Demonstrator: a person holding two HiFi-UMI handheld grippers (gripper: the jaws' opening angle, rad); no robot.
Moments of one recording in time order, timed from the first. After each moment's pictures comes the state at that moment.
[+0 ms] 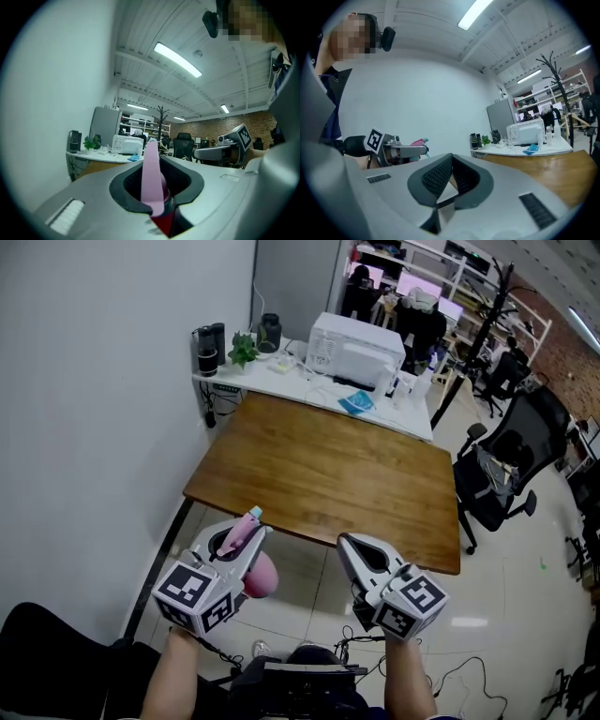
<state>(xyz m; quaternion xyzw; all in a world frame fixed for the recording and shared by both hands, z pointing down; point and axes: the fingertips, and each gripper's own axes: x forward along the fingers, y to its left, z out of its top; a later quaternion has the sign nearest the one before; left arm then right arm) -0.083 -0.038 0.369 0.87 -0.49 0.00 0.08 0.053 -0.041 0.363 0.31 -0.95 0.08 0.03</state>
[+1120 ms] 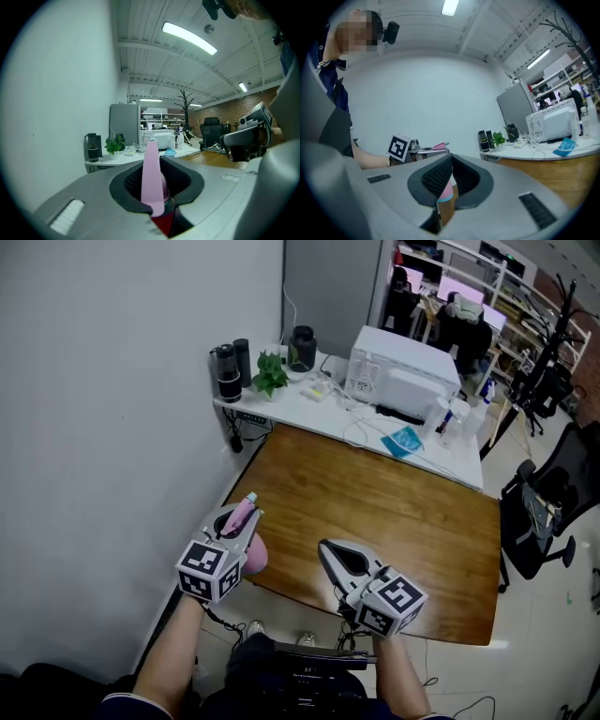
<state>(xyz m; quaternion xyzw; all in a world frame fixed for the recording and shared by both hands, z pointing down) -0.207 -0.282 0.430 0.81 -0.58 0.07 0.05 -0.063 -0.238 0.404 0.21 -0.97 0.11 0.01</state>
